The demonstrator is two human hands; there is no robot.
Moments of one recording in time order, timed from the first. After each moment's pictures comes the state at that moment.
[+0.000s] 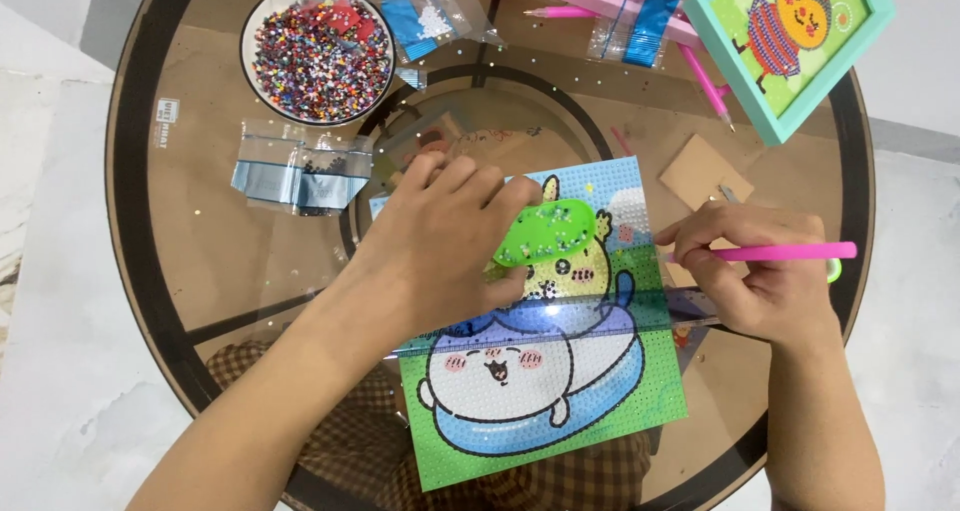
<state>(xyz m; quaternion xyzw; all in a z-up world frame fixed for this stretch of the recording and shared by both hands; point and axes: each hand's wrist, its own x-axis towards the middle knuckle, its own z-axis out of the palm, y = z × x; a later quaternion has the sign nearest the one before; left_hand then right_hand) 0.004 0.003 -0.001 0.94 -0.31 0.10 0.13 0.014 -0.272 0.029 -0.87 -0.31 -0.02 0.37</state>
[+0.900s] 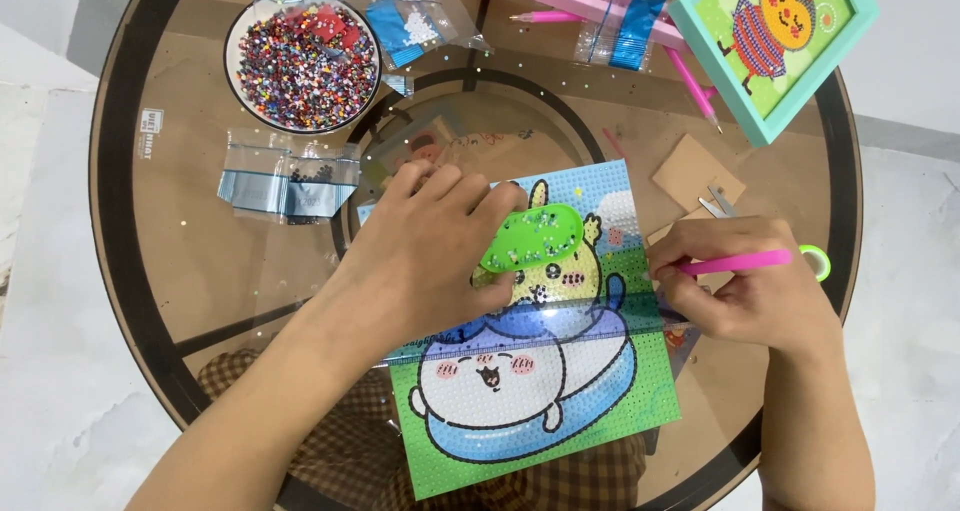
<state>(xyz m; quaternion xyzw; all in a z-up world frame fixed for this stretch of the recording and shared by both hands) 0.004 0.005 0.002 0.94 -0.30 0.03 0.16 0.017 -0.271 0.039 -0.89 -0.33 0.04 0.30</state>
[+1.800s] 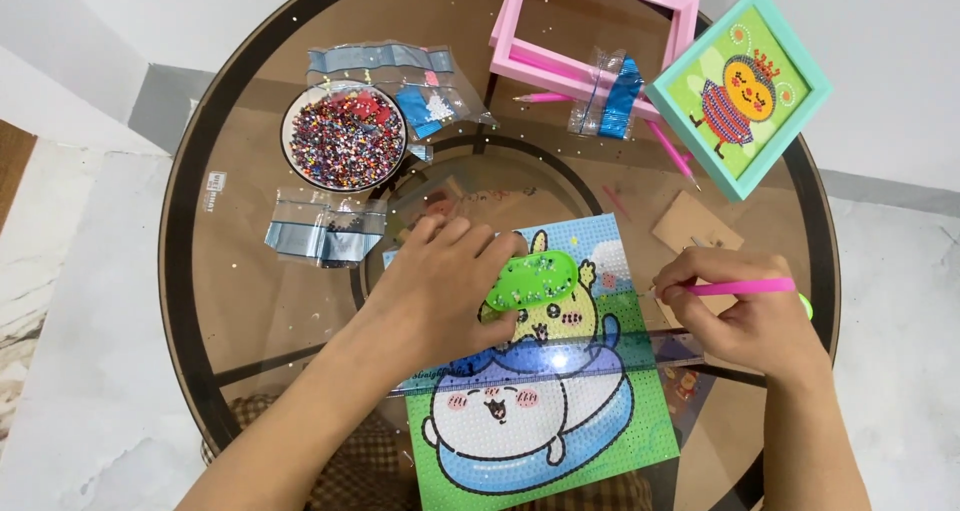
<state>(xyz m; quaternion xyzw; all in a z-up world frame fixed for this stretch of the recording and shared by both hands) 0.005 0.005 -0.001 0.94 -0.30 0.03 0.16 0.017 -0.277 0.043 -0.92 -0.24 0.01 0.31</state>
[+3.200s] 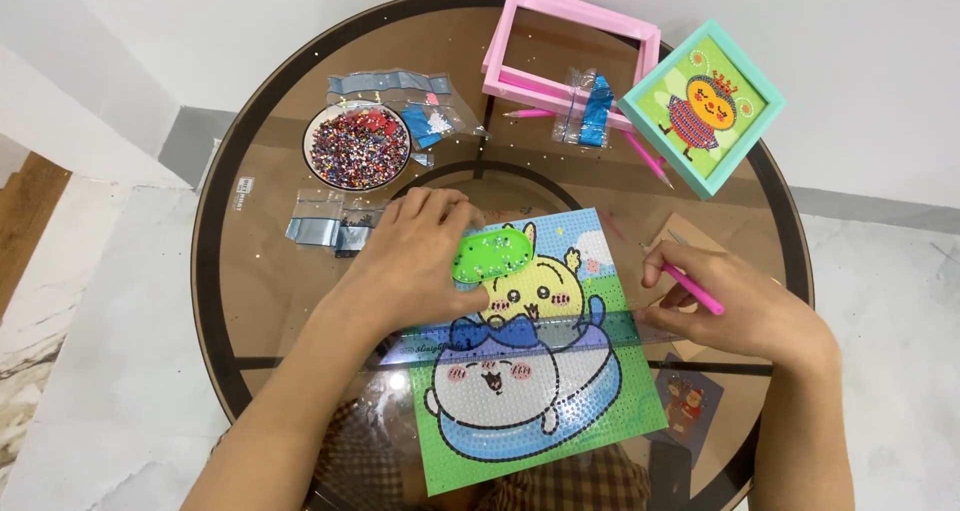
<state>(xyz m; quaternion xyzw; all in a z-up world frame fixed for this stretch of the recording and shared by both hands) 0.008 0.019 0.029 0.96 -0.21 -0.11 0.13 0.011 -0.281 0.068 -0.95 -0.09 0.27 0.15</state>
